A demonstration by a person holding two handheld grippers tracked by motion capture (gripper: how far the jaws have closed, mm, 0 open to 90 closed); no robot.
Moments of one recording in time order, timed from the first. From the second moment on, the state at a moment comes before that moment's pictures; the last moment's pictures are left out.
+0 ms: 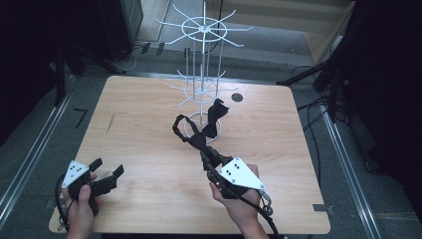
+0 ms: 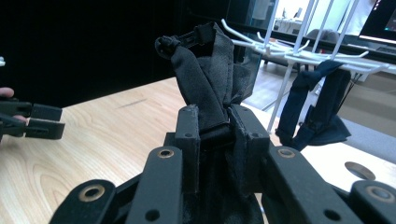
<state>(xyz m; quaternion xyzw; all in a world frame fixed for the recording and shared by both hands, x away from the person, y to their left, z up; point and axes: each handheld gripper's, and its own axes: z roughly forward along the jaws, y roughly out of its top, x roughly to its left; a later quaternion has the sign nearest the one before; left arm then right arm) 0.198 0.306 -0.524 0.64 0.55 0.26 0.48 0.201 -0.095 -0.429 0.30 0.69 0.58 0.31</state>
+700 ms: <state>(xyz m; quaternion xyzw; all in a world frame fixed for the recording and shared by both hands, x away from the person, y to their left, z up) 0.198 0.306 -0.524 0.64 0.55 0.27 0.48 0.210 -0.101 -0.413 0.31 0.67 0.59 0.33</state>
